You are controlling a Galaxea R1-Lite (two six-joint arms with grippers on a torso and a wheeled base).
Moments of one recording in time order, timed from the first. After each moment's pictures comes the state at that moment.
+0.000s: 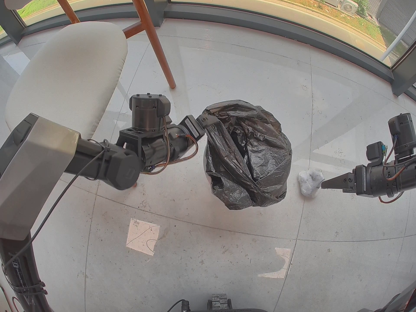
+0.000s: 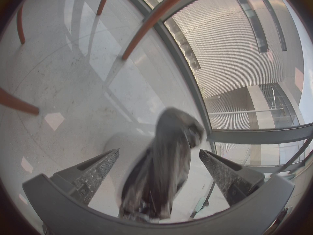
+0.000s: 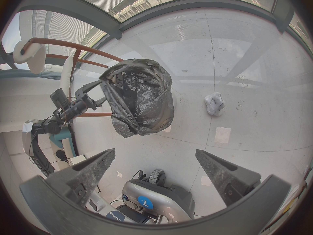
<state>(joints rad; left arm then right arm) -0.49 2.12 -1.35 -0.51 -0.12 -0.86 0.16 1.51 -0.91 0.20 0.37 0.23</state>
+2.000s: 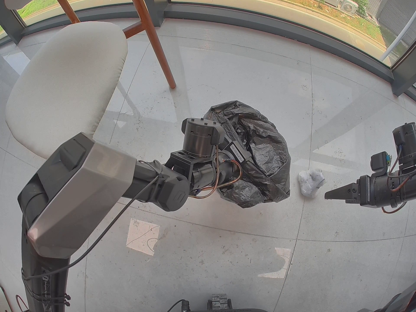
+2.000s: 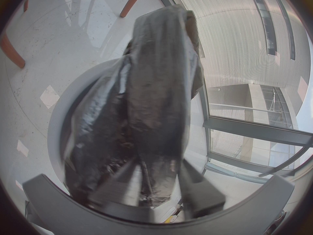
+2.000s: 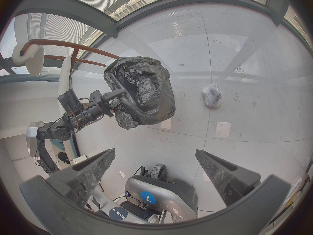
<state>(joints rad) -0.64 2.33 -1.55 -0.47 -0.11 -1.00 0.16 1.45 -0.83 0.20 0.37 0.26</state>
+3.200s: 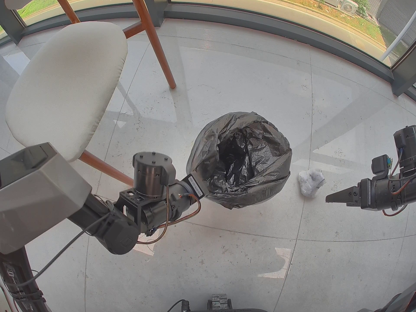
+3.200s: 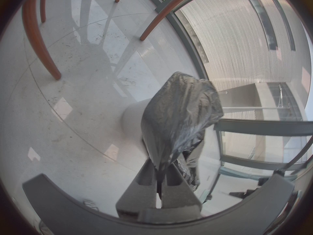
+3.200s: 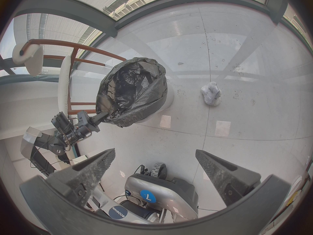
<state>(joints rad) -0.58 2.10 -0.86 -0.90 -0.01 -0.88 0.15 1.44 -0.81 0.20 0.37 0.26</state>
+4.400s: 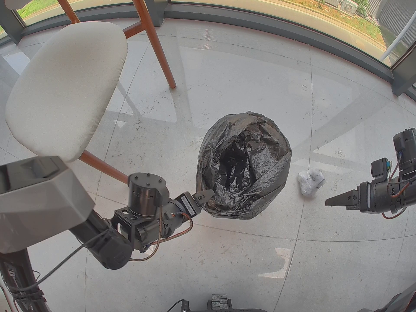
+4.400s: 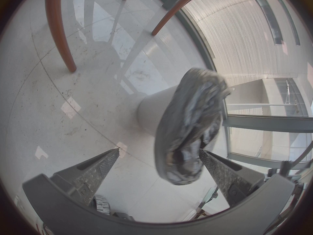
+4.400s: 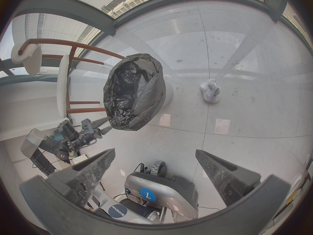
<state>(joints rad) -0.59 2.06 -0.72 -0.98 0.00 -0.91 0.15 1.44 -0.79 0.20 0.37 0.26</state>
